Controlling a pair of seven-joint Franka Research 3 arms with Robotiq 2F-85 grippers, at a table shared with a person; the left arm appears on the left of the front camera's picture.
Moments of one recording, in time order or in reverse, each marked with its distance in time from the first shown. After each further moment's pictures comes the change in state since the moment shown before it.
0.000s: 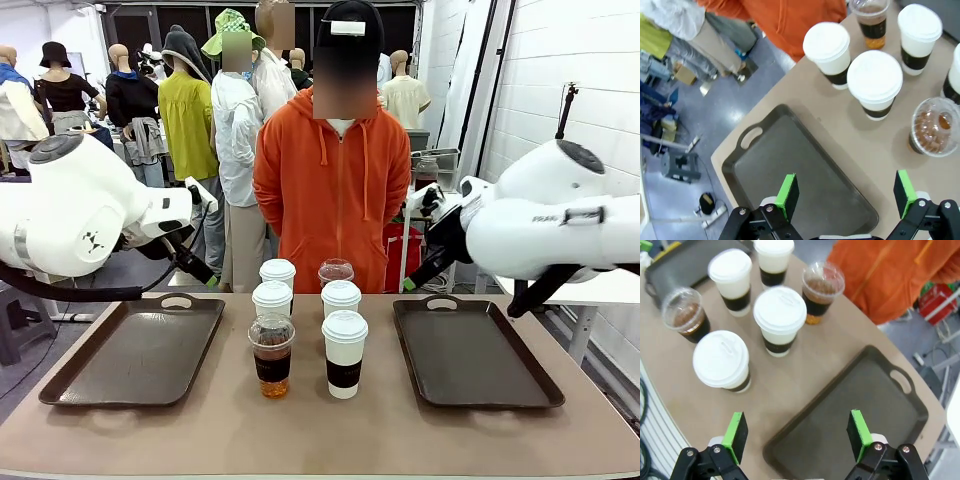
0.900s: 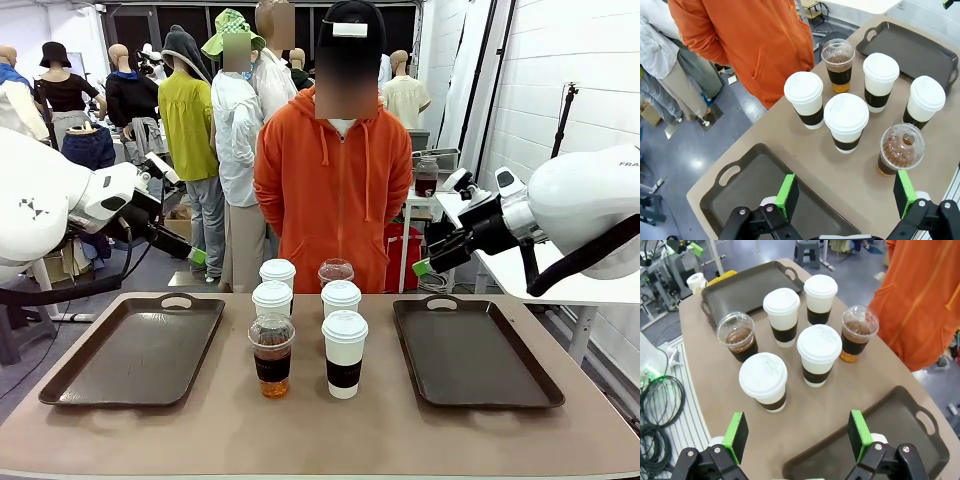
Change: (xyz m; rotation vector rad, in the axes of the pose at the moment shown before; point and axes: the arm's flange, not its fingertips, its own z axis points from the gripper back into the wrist) left arm -0.018 0.046 0.028 -0.236 -0.238 0.019; right arm -0.019 -0.027 0.021 0.243 -0.210 0.036
